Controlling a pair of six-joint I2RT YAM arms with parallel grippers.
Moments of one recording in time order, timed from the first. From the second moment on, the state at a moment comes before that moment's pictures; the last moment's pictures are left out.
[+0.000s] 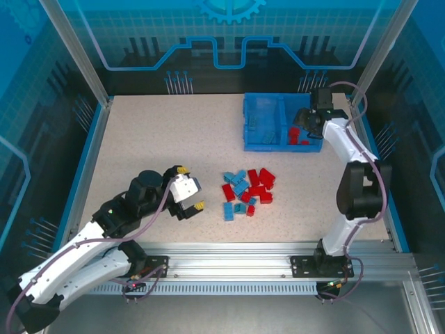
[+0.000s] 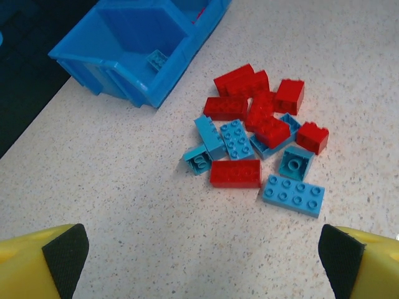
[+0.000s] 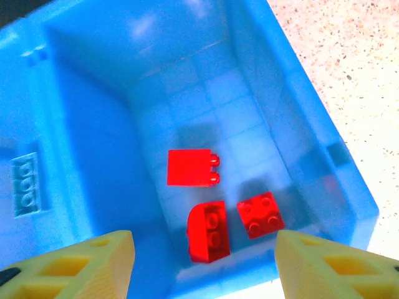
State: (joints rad) left arm -0.68 0.70 0.70 -0.51 0.10 0.40; right arm 0.04 1.74 1.47 -0.60 0.10 0.48
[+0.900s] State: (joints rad) left arm -0.68 1.68 1.21 -0.57 -0.13 -0.90; right arm 0.35 1.01 1.05 -0.73 -0.26 0.23
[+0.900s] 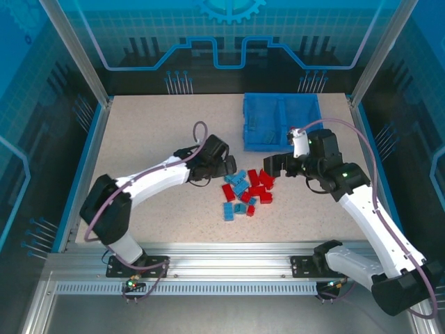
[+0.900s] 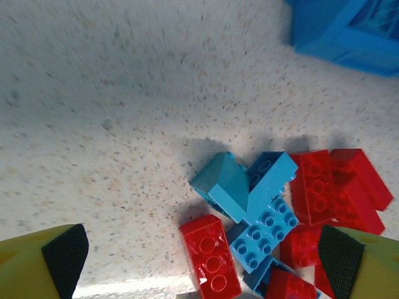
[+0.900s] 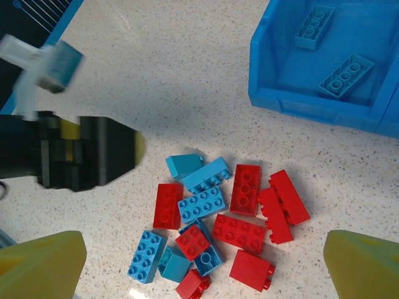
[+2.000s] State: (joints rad) left arm -0.68 1.94 1.25 -0.52 -0.11 -1.03; right arm 0.35 1.04 1.05 -0.74 -0.23 0.27
